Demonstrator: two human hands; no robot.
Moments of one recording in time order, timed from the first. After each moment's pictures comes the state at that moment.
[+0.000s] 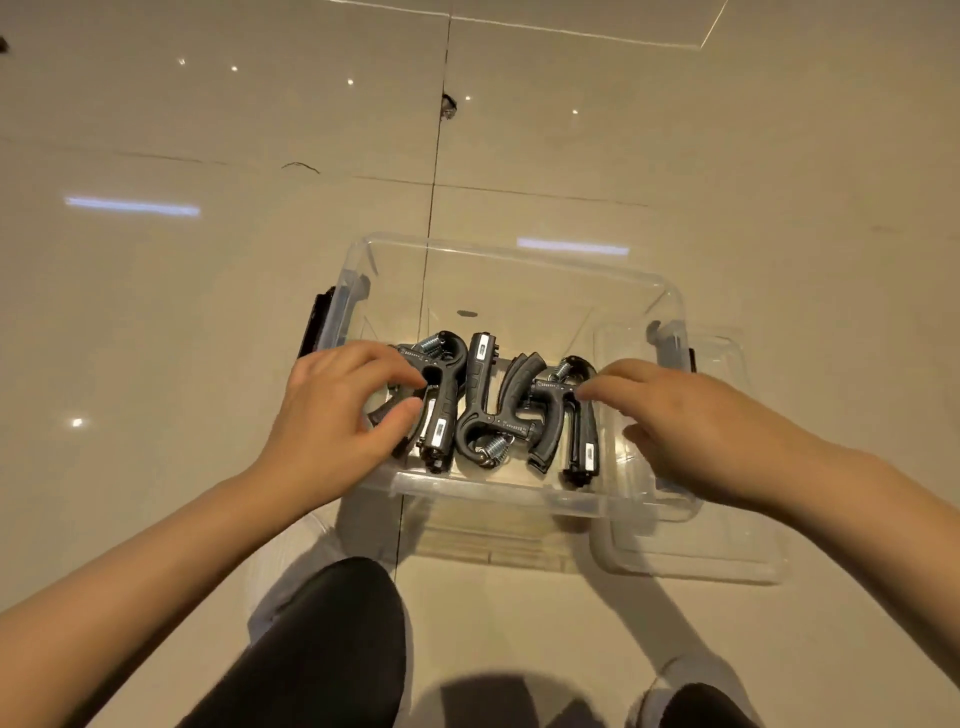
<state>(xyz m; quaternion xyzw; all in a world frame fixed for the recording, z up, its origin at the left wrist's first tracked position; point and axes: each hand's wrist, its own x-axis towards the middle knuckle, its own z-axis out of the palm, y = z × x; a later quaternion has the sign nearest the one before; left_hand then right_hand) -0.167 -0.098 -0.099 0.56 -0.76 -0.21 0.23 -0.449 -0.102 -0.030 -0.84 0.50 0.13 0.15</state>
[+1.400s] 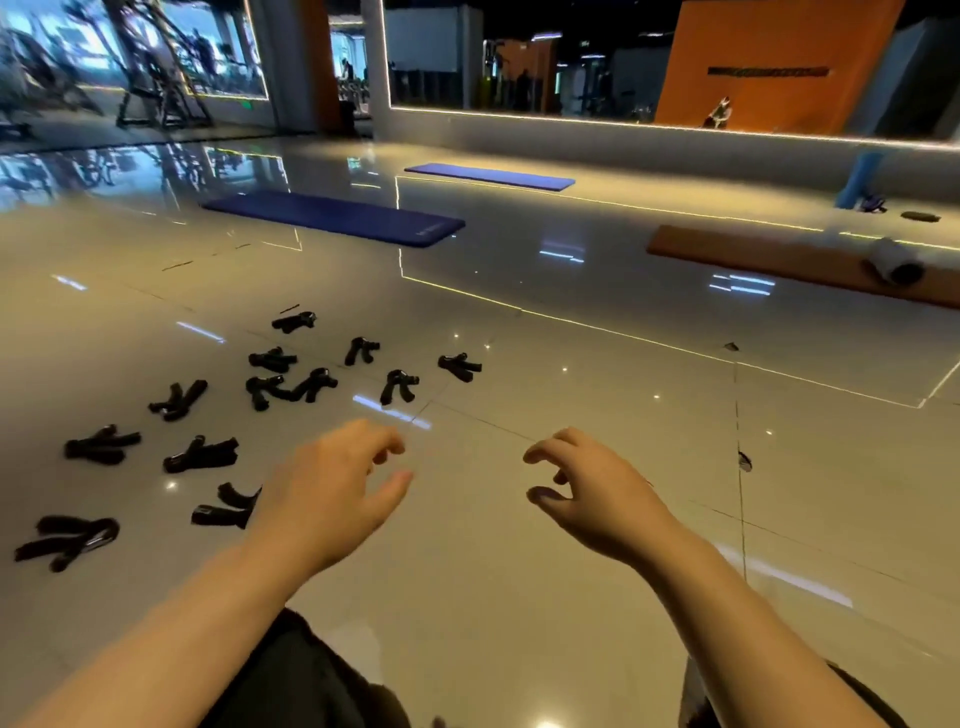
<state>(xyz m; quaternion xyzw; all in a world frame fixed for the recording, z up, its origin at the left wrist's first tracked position) 0.237 0.048 0.173 0.76 -0.62 0.01 0.19 0.026 -0.077 0.161 -0.90 0.39 -0.11 0.16</state>
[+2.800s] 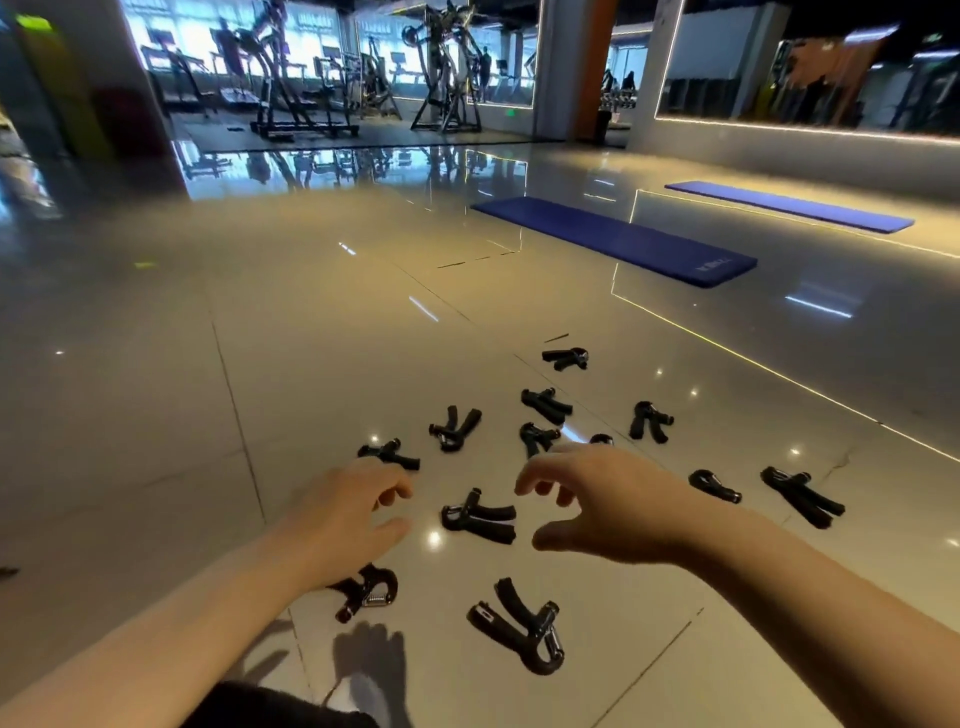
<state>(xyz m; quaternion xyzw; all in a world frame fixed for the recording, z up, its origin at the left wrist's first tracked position) 0.727 0.124 0.130 0.89 -0.42 -0.09 0.16 0.584 -0.079 0.175 -0.99 0.05 0.05 0.13</state>
